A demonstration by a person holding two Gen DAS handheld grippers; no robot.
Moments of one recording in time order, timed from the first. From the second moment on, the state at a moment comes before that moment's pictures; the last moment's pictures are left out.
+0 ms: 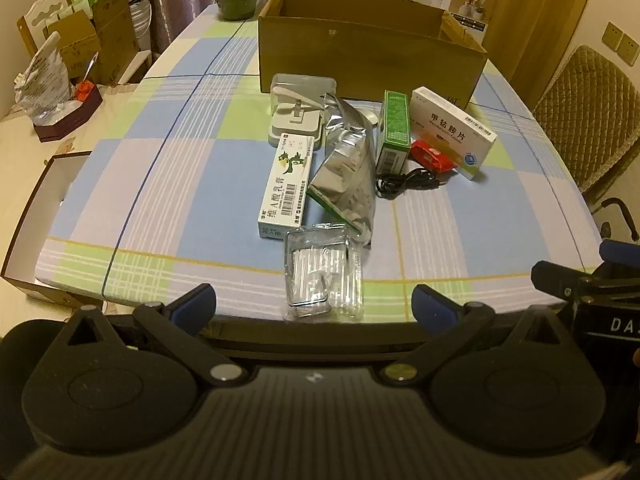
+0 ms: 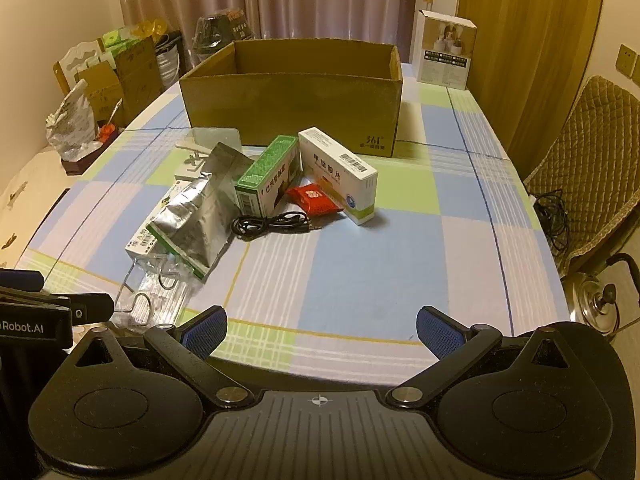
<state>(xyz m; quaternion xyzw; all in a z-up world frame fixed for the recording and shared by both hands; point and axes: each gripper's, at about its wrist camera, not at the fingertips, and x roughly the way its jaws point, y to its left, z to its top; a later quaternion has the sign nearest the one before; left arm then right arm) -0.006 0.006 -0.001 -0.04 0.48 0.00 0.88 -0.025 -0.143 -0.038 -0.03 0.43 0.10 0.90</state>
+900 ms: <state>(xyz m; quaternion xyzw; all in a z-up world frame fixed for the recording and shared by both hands) -0.008 0.009 -0.005 -0.05 0.48 0.02 0.88 -0.025 -0.142 -0.036 -0.03 0.43 0.10 0.90</state>
